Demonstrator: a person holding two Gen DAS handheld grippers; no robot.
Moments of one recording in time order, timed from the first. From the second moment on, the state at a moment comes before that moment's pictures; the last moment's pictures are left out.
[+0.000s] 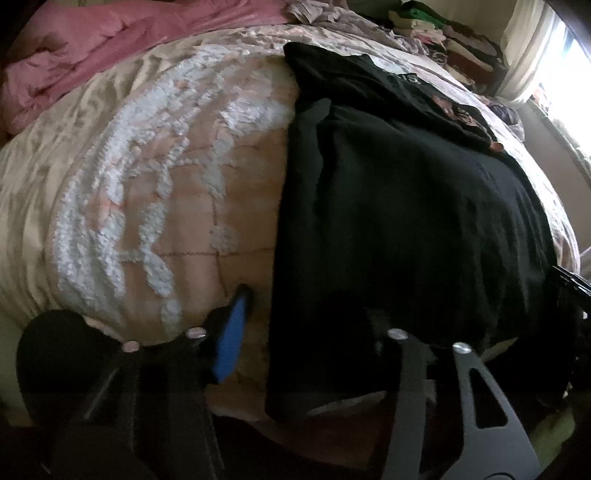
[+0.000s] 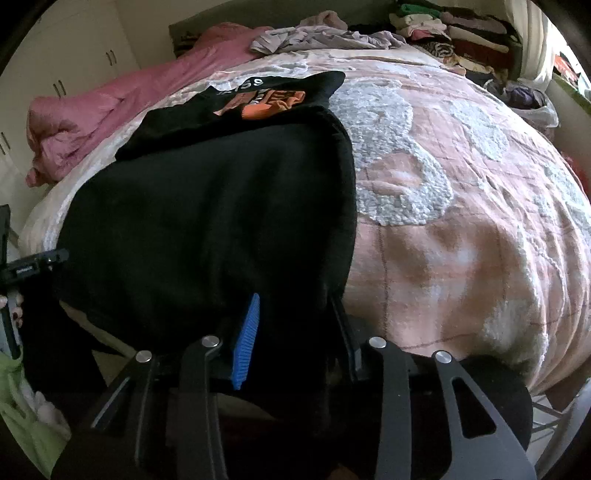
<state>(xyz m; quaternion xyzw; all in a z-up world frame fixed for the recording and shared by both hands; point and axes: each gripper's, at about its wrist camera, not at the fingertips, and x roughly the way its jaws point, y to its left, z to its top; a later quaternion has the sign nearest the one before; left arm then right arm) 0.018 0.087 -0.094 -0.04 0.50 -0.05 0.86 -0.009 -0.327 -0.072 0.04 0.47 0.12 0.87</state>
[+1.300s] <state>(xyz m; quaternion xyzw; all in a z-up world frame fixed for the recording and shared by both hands) 0.053 0.099 0.017 -0.11 0.36 -0.09 0.92 0.014 -0.347 0.040 0.10 0.32 0.18 0.93</state>
